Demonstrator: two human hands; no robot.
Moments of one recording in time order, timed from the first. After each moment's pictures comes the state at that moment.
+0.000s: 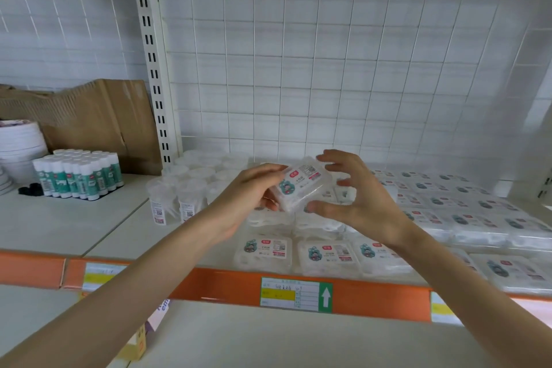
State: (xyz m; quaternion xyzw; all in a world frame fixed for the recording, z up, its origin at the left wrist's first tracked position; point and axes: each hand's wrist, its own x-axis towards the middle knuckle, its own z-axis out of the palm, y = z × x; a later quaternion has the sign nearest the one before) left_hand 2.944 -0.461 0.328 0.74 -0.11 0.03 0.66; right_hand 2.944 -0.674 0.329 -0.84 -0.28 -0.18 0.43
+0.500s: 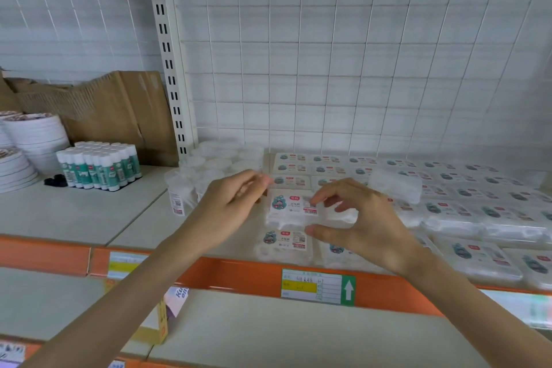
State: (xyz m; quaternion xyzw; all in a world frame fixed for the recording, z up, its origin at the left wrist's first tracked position) left_hand 2.918 -0.408 0.305 0.86 -0.16 0.16 0.45; right_hand 2.933 -0.651 0.297 -0.85 -0.32 -0.18 0.38
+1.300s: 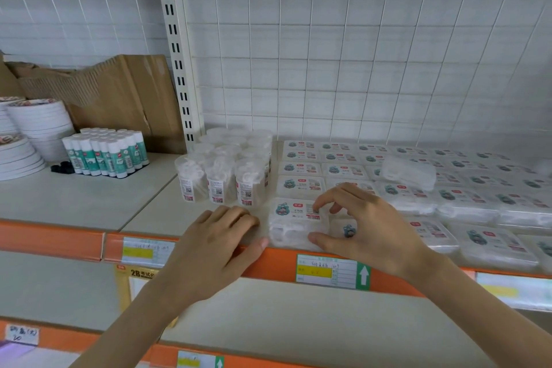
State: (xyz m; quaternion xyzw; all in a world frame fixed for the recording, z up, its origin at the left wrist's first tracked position) left_hand 2.886 -0.370 0.236 0.95 -0.20 0.23 0.06; right_hand 2.923 -0.640 0.275 -0.90 -0.33 -0.20 0.22
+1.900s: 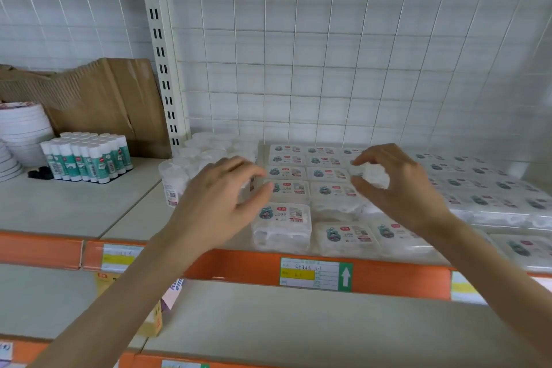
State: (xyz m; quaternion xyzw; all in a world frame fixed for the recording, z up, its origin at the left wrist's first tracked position) left_hand 2.905 -0.405 0.307 0.91 -0.19 0.32 0.16; right_hand 2.959 -0.698 0.308 -0.89 -0.22 -0.30 0.26
